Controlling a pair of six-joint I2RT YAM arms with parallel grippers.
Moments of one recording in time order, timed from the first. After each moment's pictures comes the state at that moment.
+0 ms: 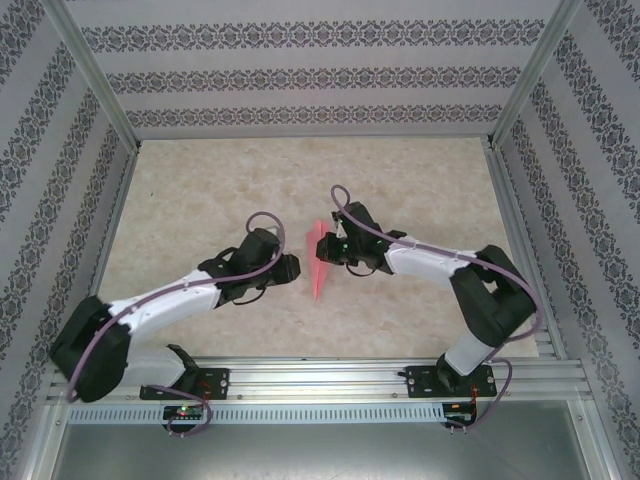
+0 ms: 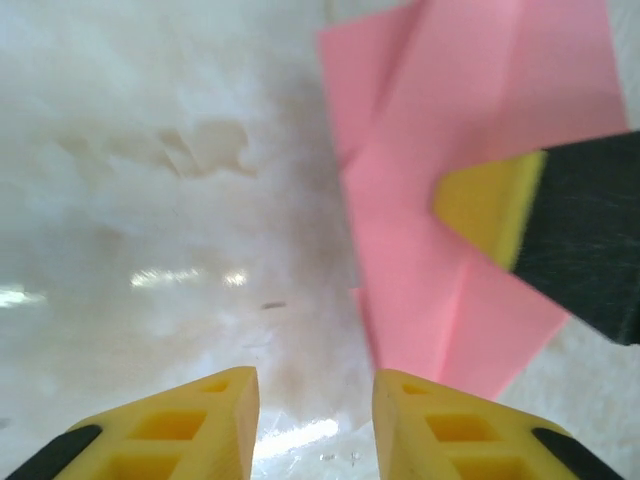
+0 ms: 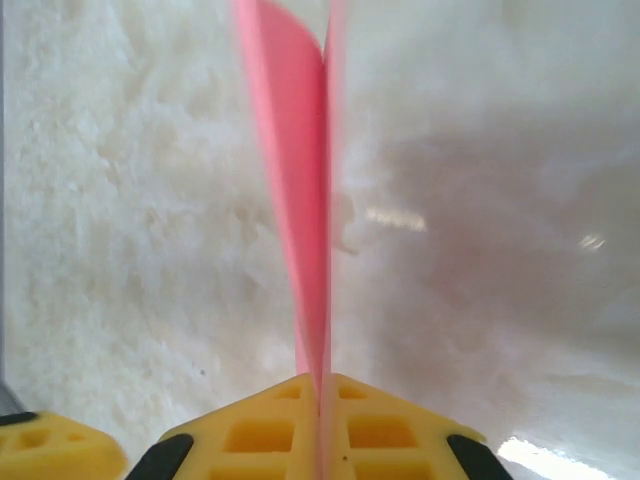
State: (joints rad) left arm -0.72 1.25 0.70 -0.24 0.02 -0.83; right arm 0.66 1.61 0.94 -0.16 -0.25 0.73
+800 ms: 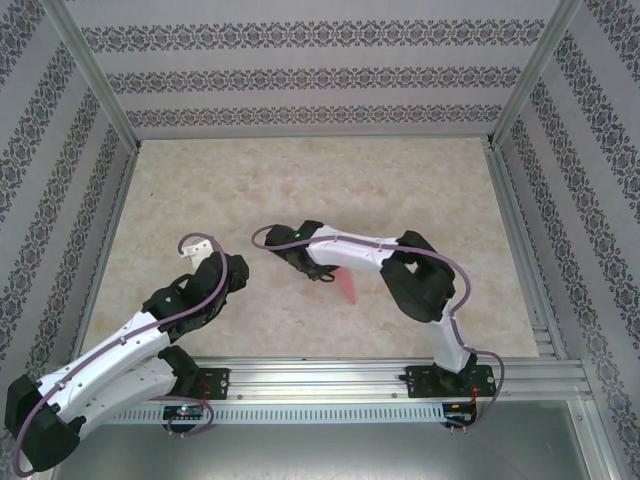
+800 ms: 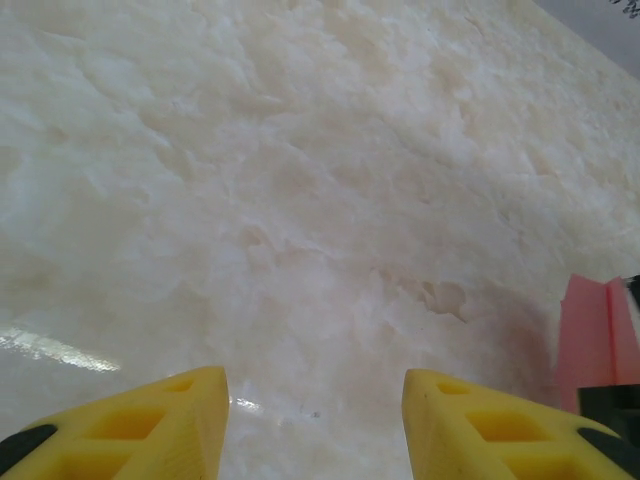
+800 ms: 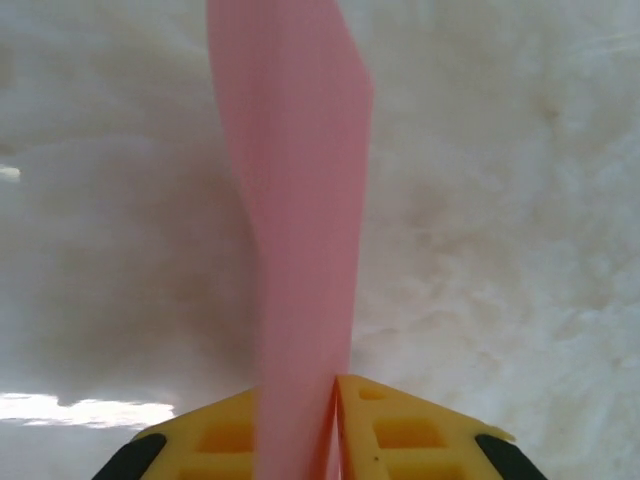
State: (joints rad) left arm -0.71 0.79 0.58 -0.57 -0.45 -1.00; right arm 0.97 2.10 1.57 -1.07 0.54 0.53
